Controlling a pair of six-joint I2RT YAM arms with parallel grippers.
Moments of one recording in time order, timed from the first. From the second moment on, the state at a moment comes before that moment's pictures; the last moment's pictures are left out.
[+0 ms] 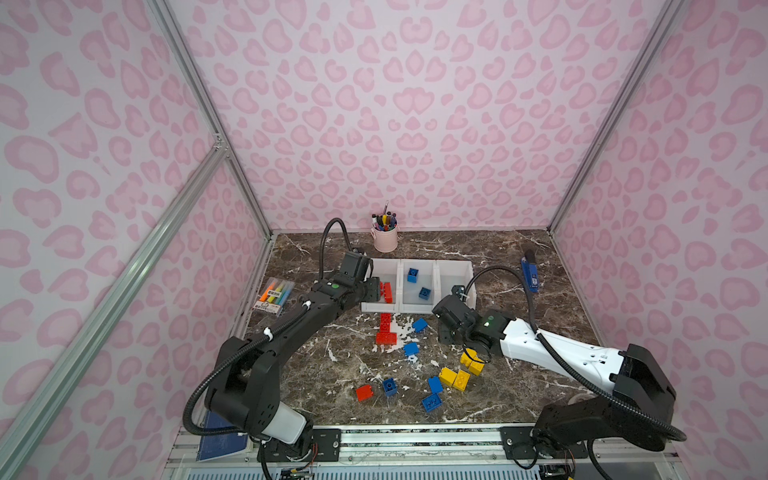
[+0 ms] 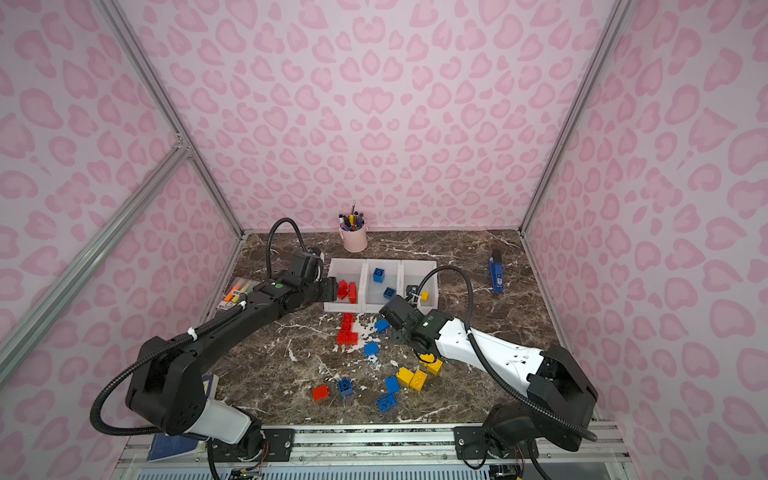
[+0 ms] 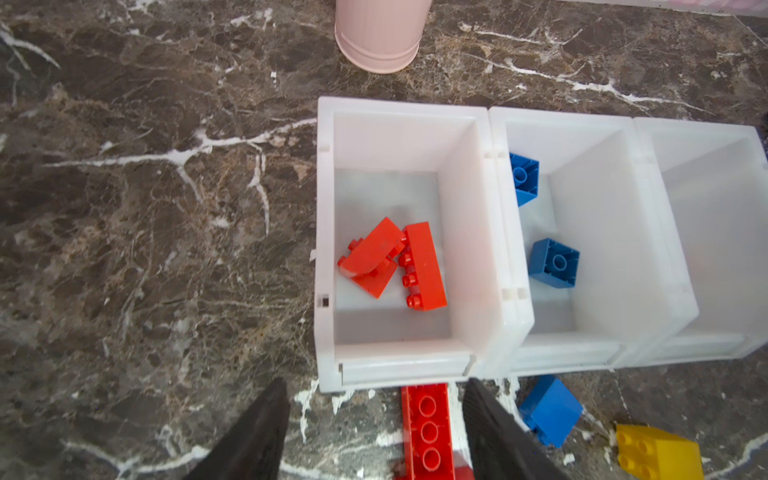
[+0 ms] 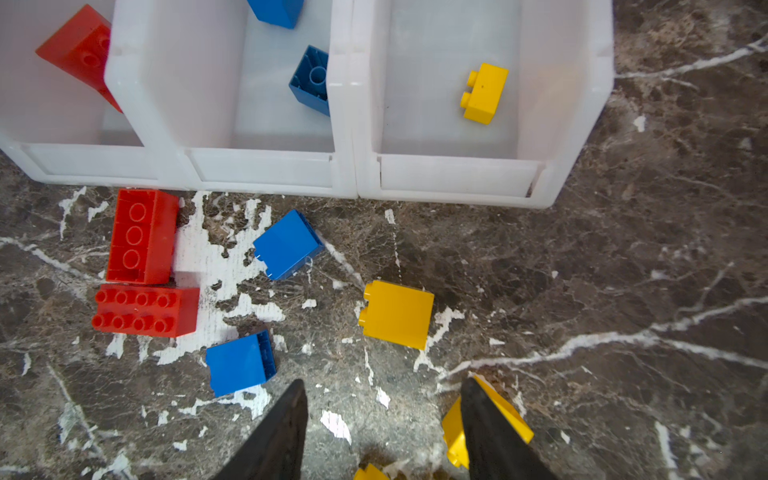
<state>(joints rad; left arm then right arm) -0.45 1.48 1.06 -0.43 -0.11 -0.37 0.87 1.42 0.97 -0.67 0.36 0.80</state>
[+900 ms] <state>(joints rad) -0.56 1.17 0.73 -0.46 -0.17 -0.56 0.79 1.40 0.82 -0.64 0.32 0.80</state>
